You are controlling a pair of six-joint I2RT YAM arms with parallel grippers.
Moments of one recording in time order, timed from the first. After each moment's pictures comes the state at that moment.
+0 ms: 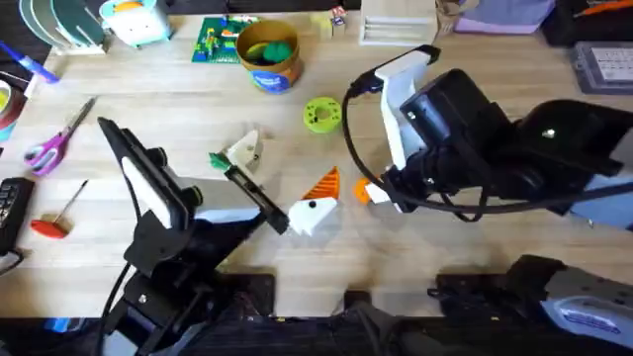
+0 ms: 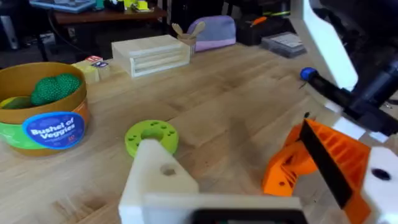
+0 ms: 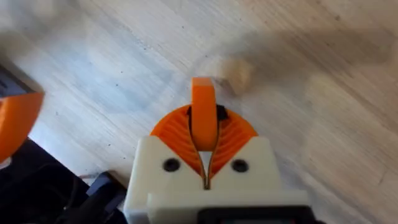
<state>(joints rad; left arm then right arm) -0.51 0.00 0.01 -0.06 0.27 -0.10 0.71 1.20 0.77 -0.72 -0.15 0.12</state>
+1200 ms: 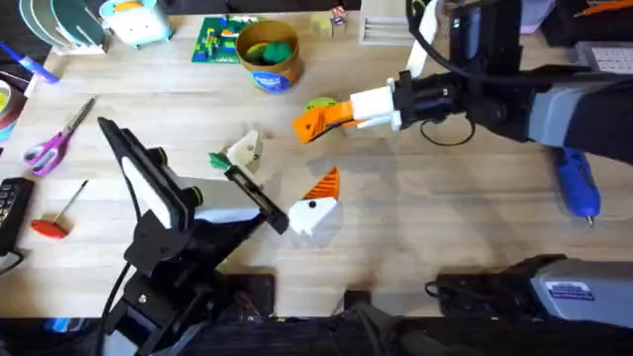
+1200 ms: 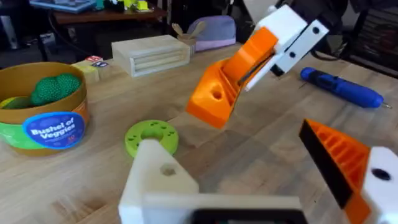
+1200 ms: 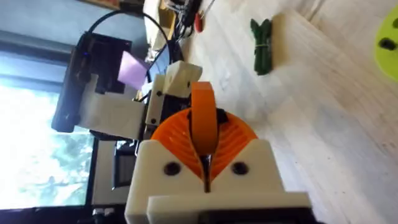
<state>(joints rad) -0.51 0.00 0.01 -0.06 0.27 -0.10 0.34 1.48 0.81 0.02 -1.16 0.50</state>
